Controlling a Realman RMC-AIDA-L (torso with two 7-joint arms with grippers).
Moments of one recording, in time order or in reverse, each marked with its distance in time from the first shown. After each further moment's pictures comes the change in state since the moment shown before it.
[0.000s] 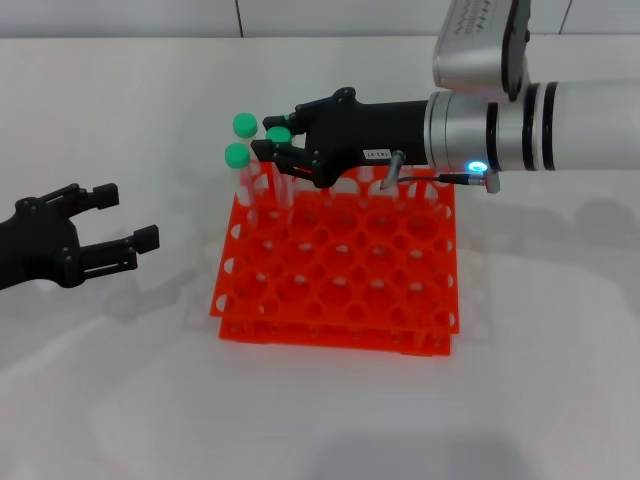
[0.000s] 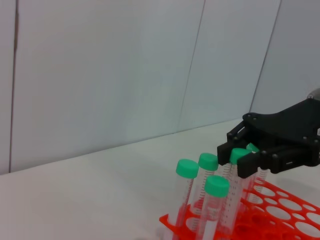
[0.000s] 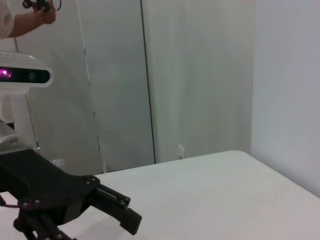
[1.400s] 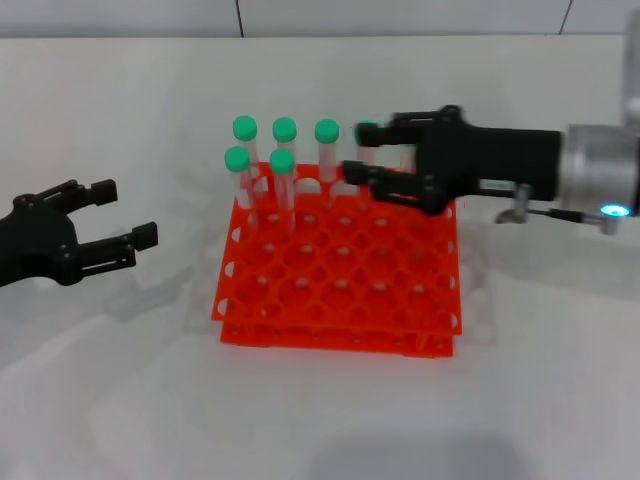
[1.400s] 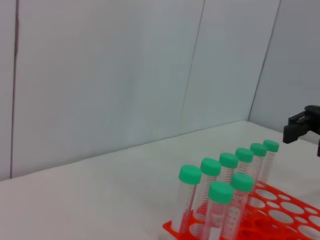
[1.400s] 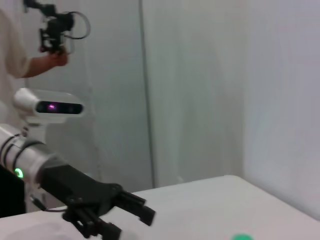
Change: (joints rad) left arm 0.002 0.000 0.000 0.005 -0.009 0.003 0.007; right arm -0.349 -0.019 0.270 -0.309 -0.250 -0.263 0.044
